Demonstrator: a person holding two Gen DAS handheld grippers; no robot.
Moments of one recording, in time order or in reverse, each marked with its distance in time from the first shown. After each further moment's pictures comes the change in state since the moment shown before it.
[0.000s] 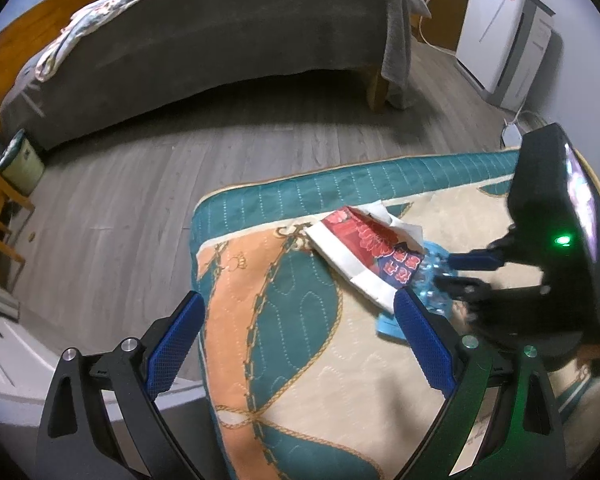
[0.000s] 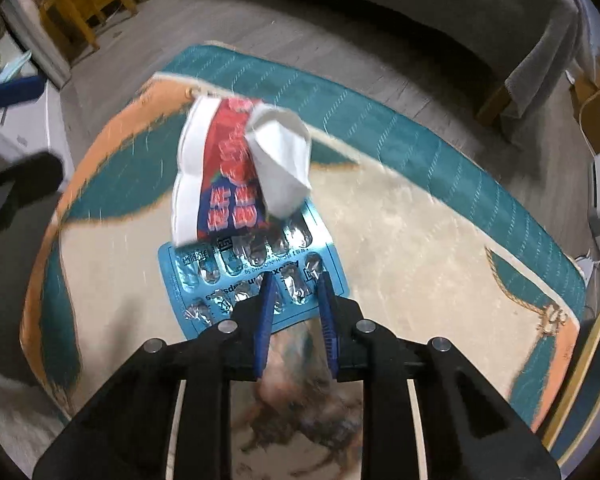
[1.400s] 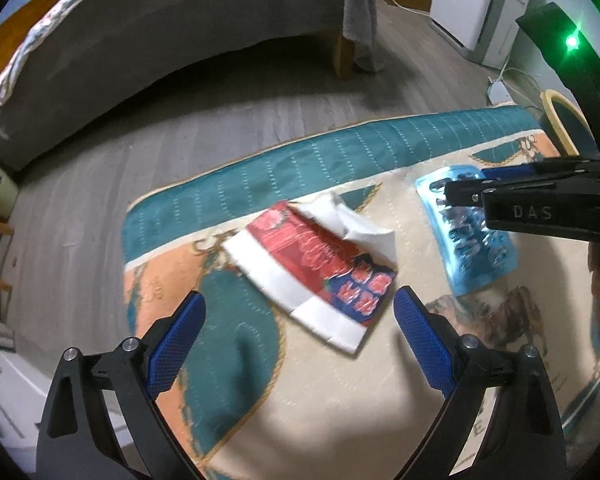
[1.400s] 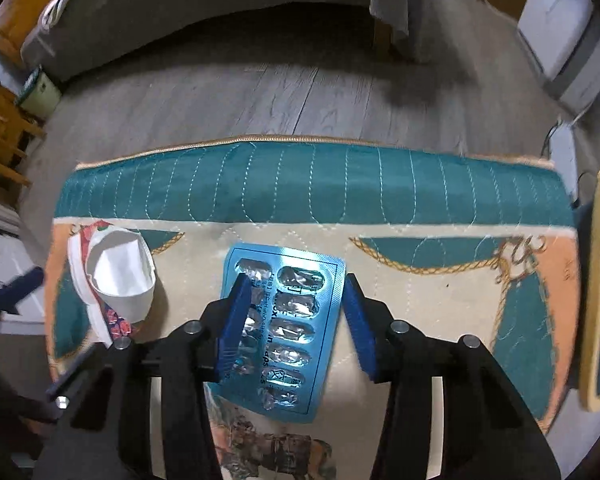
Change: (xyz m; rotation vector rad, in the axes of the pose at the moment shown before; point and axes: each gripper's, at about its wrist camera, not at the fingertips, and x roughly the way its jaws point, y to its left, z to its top) left arm 0.061 -0.049 0.015 0.105 0.090 -0.048; right arm 0.006 -0.101 0.003 0.536 -0.044 0.014
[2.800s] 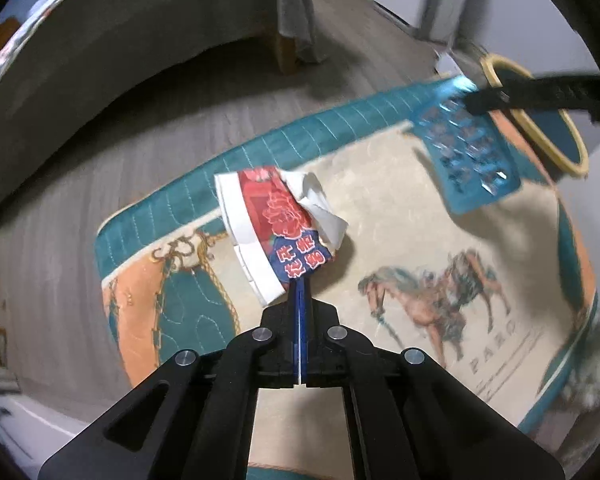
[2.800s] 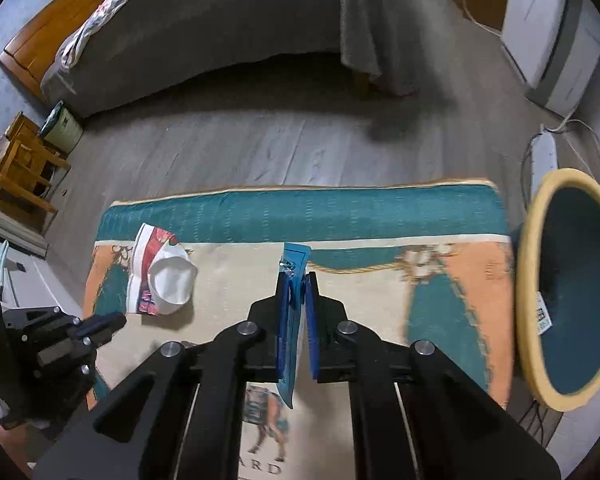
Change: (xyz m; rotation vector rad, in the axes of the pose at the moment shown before) left arm -0.020 -0.020 -0.003 0.118 0.021 -0.108; right arm -0.084 -0.052 -0.006 0.022 -0.136 0.058
